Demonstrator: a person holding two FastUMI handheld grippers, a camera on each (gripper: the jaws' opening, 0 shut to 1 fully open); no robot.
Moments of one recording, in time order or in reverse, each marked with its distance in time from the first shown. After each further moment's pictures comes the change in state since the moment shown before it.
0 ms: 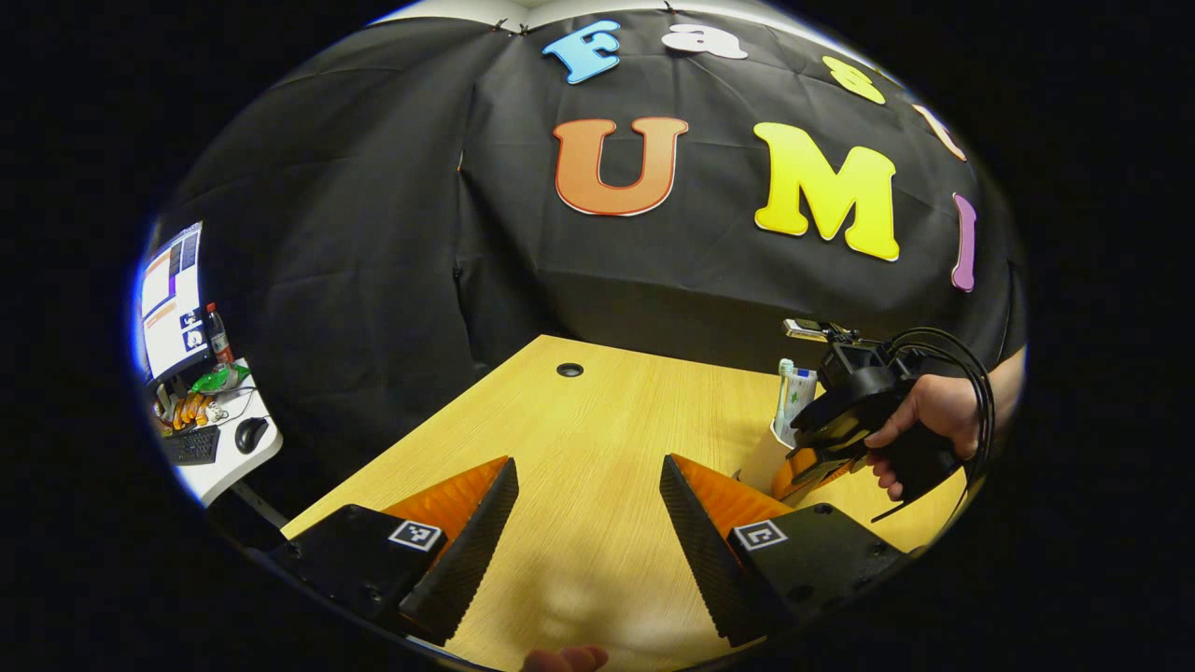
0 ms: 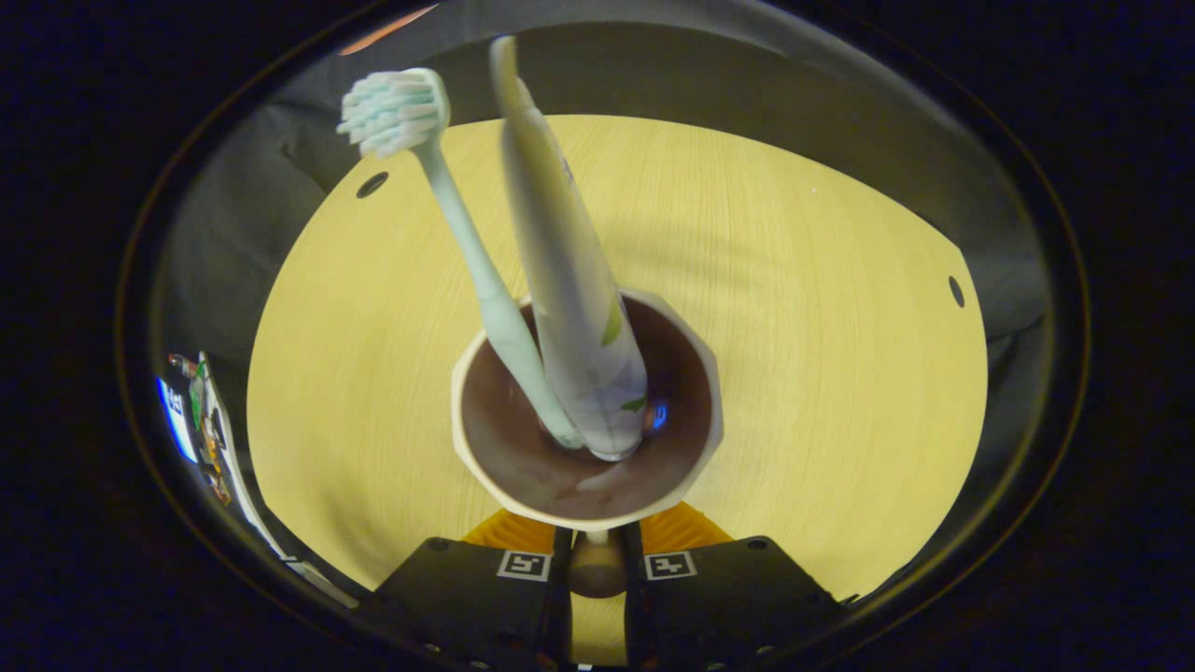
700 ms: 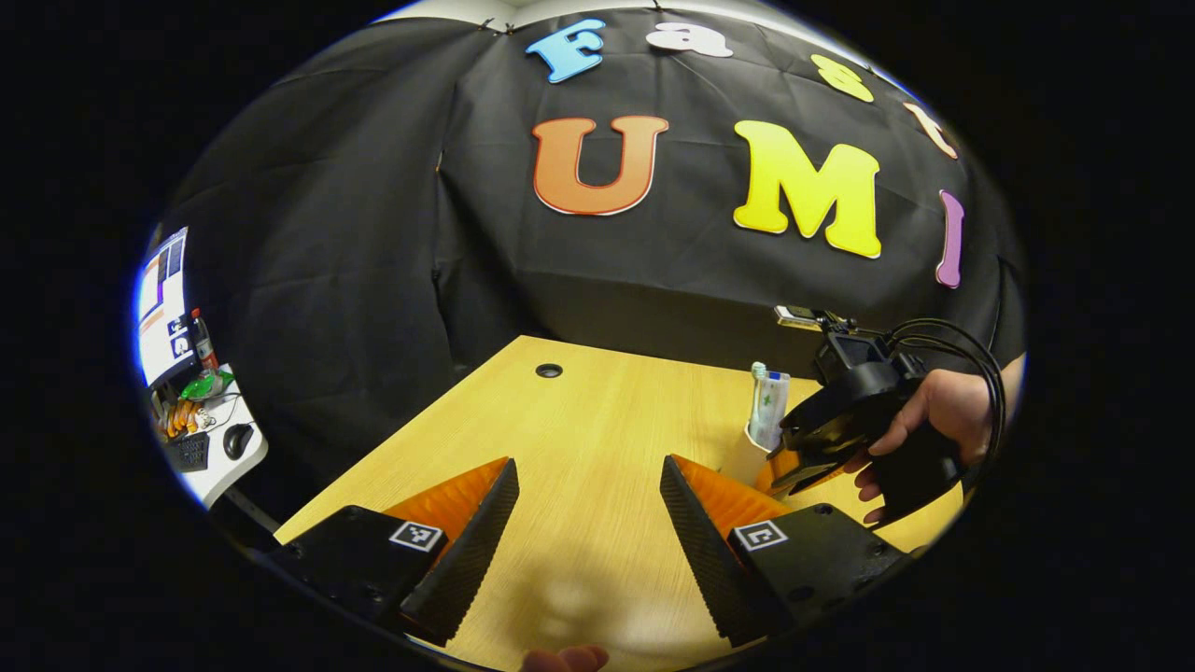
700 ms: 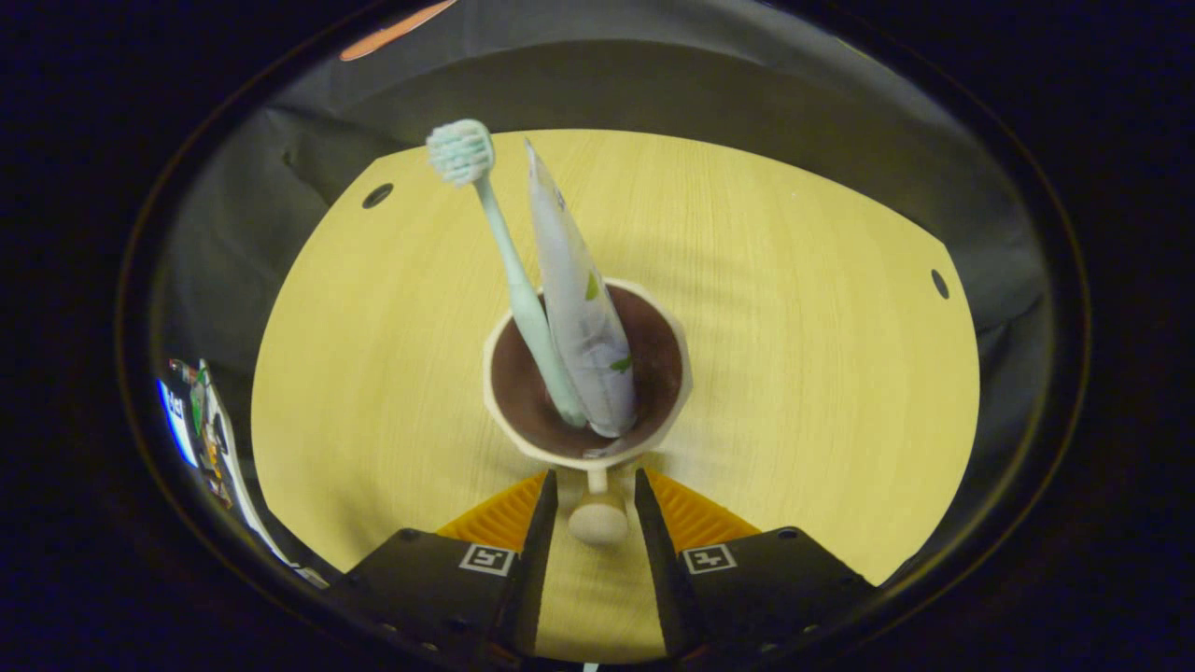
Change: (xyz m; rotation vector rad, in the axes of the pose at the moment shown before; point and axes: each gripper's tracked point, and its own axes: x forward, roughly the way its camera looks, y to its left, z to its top) left arm -0.001 -0.025 0.008 0.028 -0.009 -0.073; right arm -0.033 0.001 -0.012 0.046 -0.069 0.013
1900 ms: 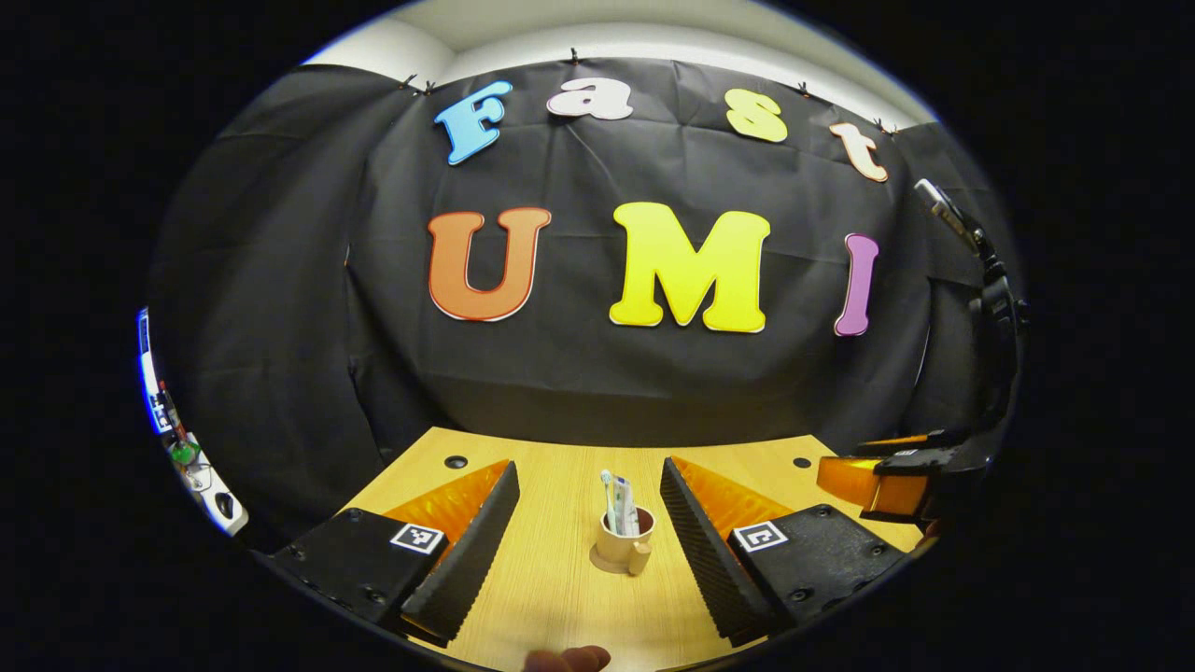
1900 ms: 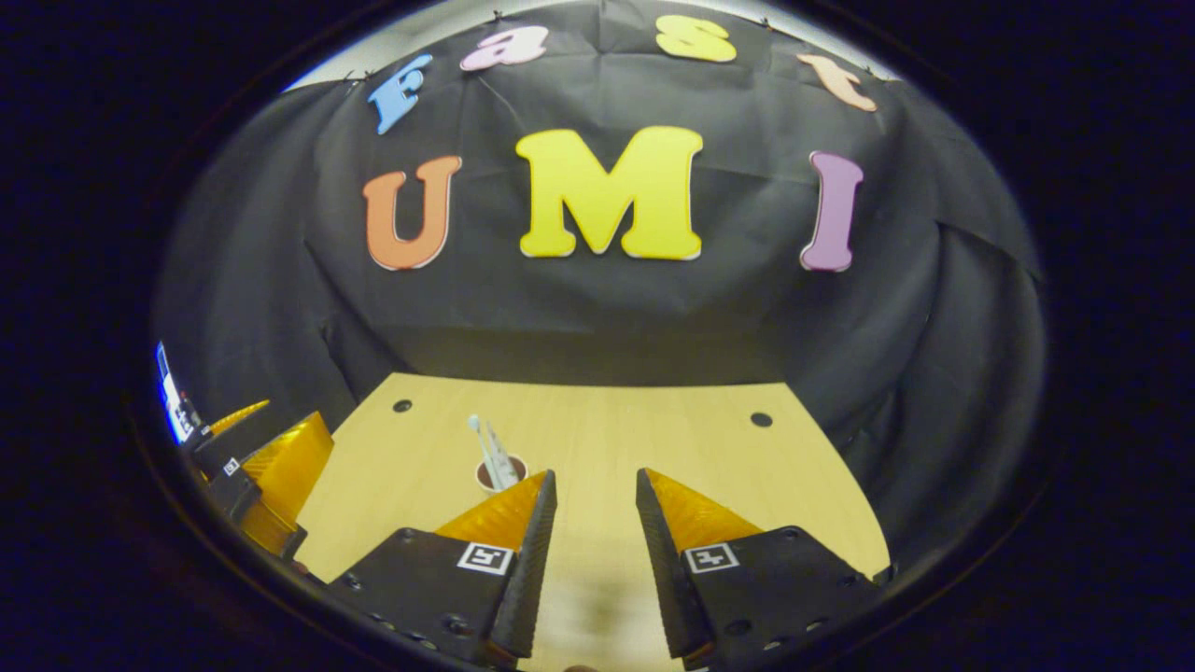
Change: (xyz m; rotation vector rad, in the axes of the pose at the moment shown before) left arm -0.069 -0.120 0.127 0.073 -0.216 -0.218; right arm -0.287 -0.116 -0.019 0.084 -0.870 -0.095
